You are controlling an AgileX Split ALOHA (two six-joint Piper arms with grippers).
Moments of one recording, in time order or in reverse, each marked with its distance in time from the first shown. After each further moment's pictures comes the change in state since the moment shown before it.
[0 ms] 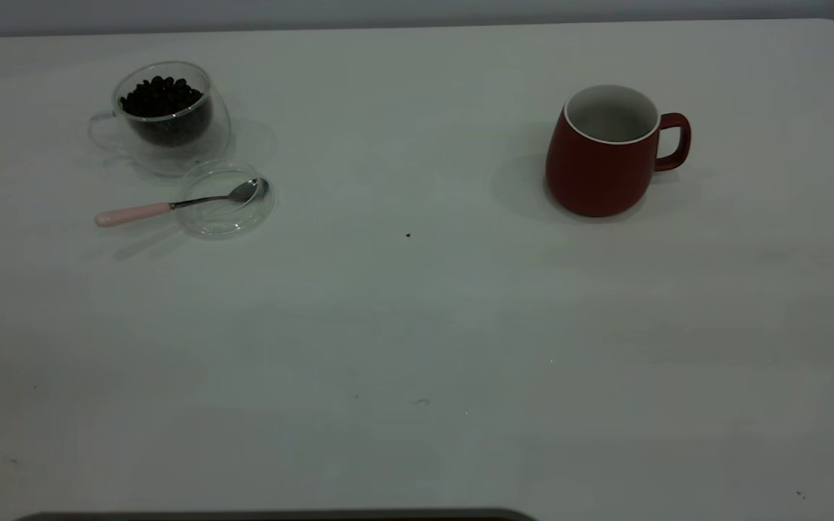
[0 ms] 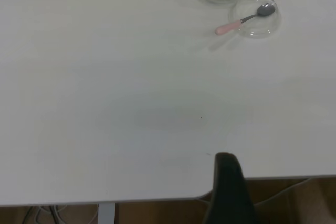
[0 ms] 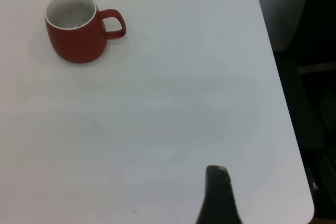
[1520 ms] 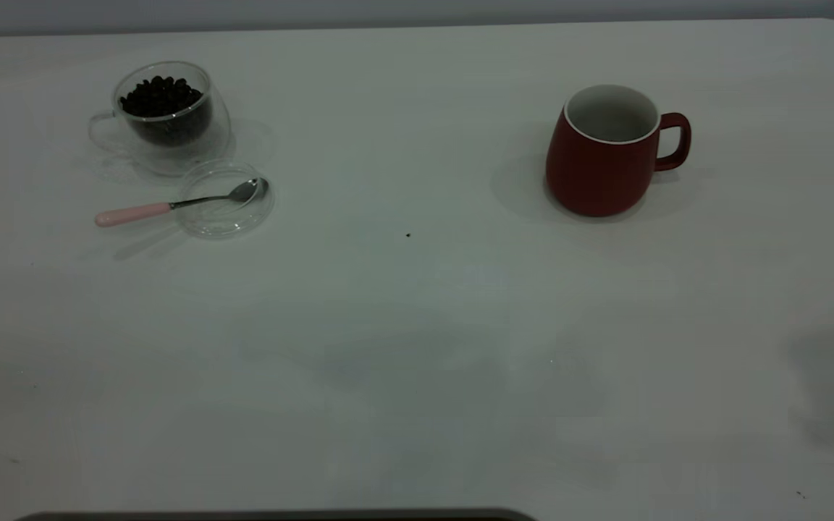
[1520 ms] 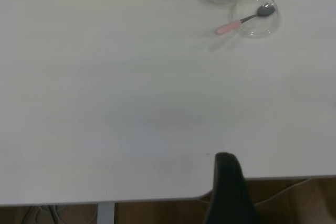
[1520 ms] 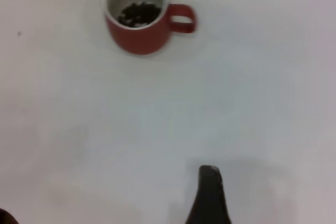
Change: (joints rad) left arm 0.000 0.000 0.000 0.000 0.000 -0.003; right arm 0.000 1.108 -0.293 0.303 -0.445 -0.512
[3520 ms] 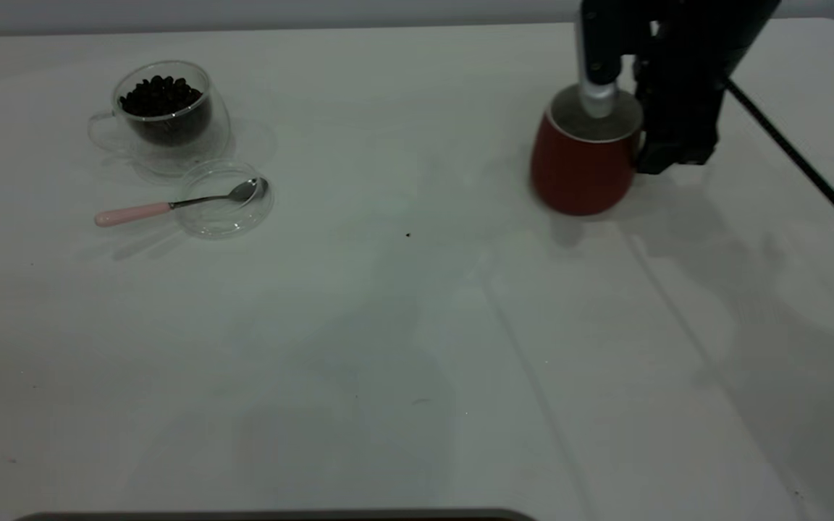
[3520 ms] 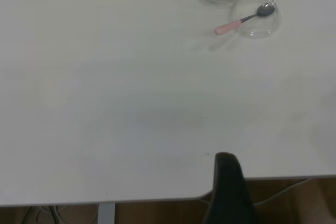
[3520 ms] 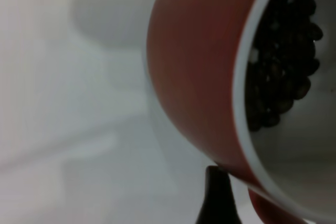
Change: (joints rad) left arm 0.000 0.000 0.000 0.001 0.000 0.004; right arm 0.362 1.214 -0.673 -0.286 -0.320 -0.728
